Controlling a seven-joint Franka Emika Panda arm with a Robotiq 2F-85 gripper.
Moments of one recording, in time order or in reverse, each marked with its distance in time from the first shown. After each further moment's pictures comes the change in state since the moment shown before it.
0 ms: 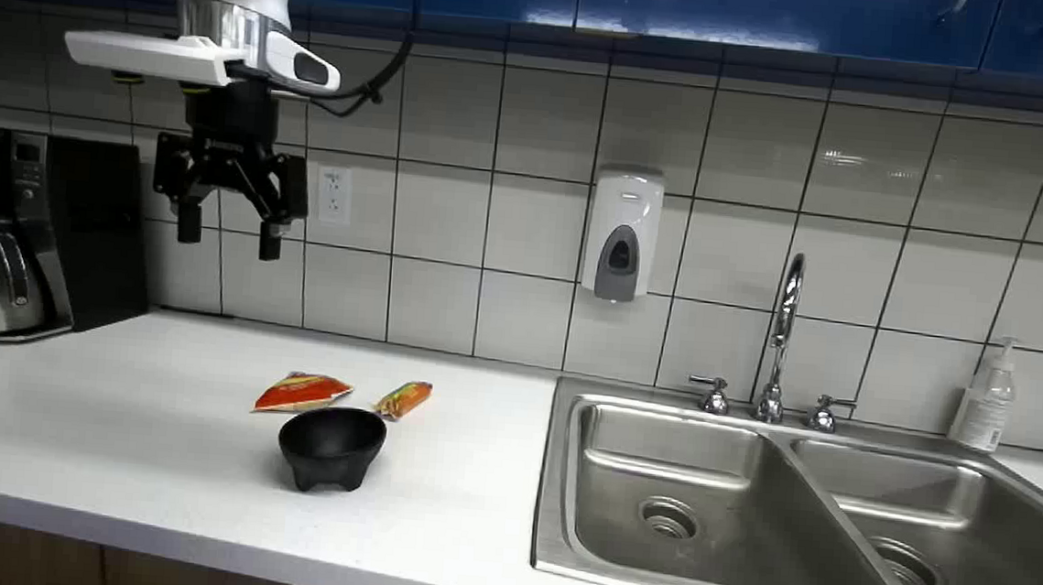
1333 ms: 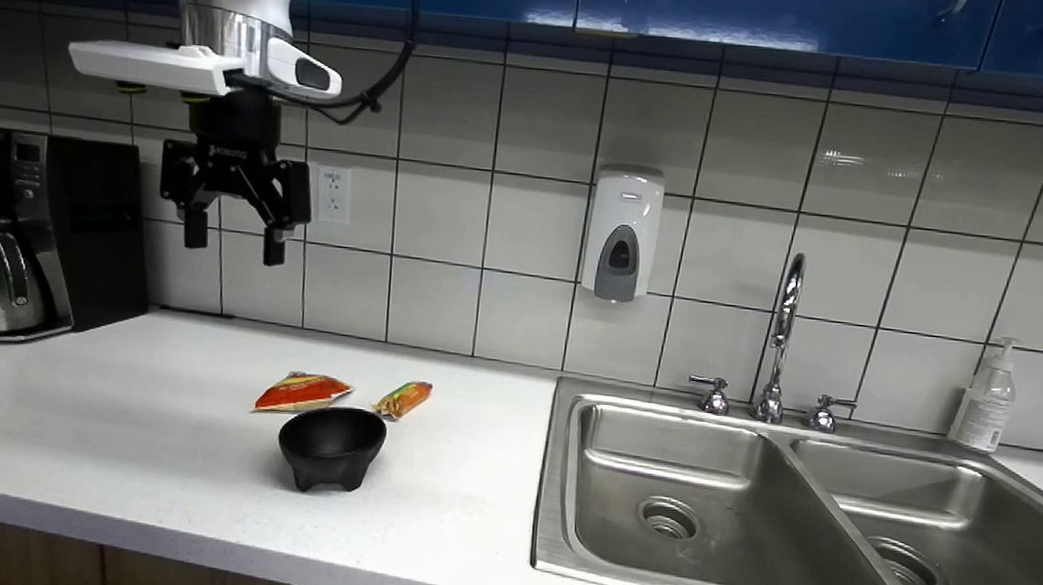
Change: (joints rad) arm -0.006 0.001 0.001 -0.020 -0.005 0.046 0.026
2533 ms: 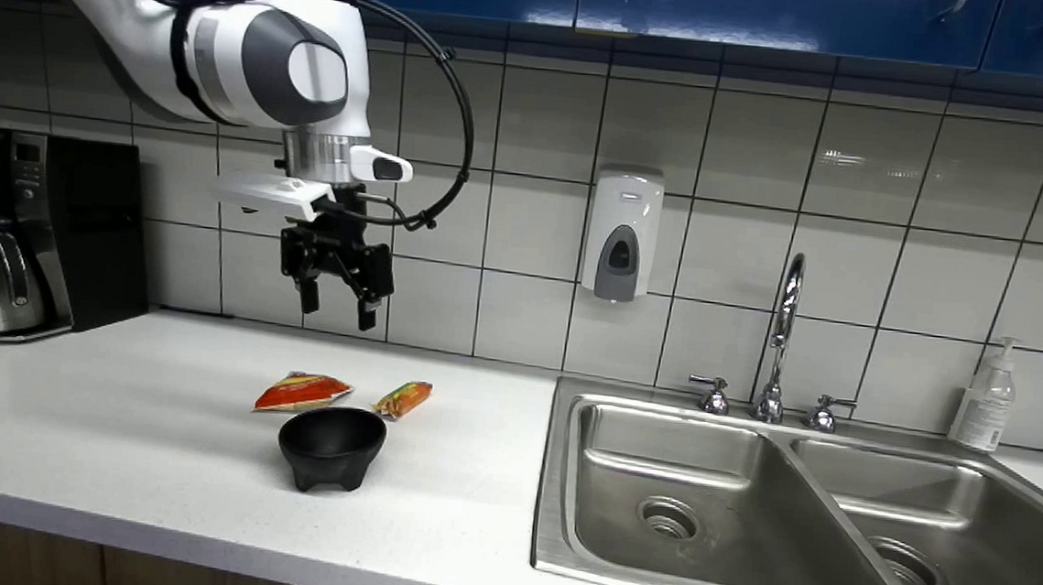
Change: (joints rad) arm -0.114 0.320 -0.003 0.019 -0.054 0.419 0.114
